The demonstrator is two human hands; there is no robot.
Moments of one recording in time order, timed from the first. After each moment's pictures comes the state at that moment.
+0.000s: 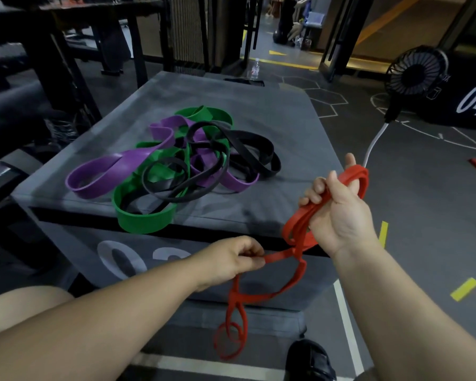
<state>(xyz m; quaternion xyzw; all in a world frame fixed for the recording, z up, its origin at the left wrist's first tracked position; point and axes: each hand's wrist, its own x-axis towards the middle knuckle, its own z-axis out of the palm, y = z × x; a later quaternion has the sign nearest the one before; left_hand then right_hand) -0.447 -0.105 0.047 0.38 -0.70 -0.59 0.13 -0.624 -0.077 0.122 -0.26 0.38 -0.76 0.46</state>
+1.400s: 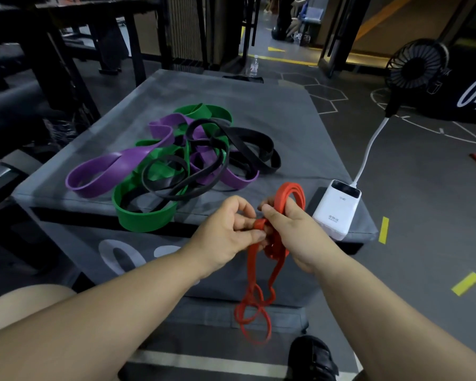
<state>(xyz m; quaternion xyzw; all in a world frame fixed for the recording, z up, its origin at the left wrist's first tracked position) -0.446 -0.106 0.077 0.31 -0.61 -0.65 0.34 -0.590 -0.068 0.092 -0.45 0.58 -0.48 0.47</state>
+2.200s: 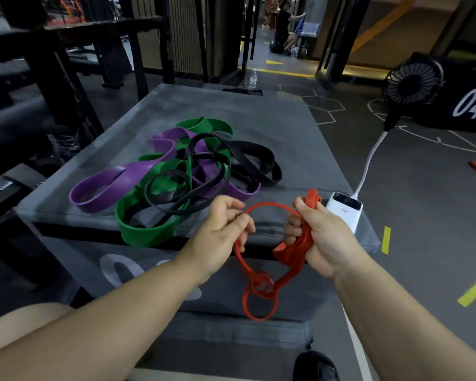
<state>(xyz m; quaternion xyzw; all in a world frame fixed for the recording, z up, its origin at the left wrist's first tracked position) -0.437 -0.115 0.087 0.31 -0.63 -0.59 0.40 -0.611 -0.073 0.107 -0.26 0.47 -0.63 0.57</state>
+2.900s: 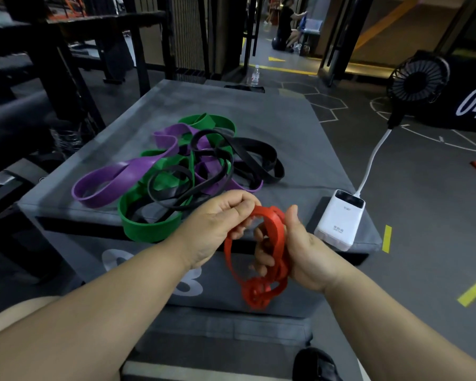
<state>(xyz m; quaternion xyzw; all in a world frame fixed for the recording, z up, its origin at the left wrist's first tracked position) -0.427 -0.120 0.110 0.24 -0.63 -0.64 0.36 -0.593 -0.061 0.091 -0.45 0.46 -0.38 0.66</state>
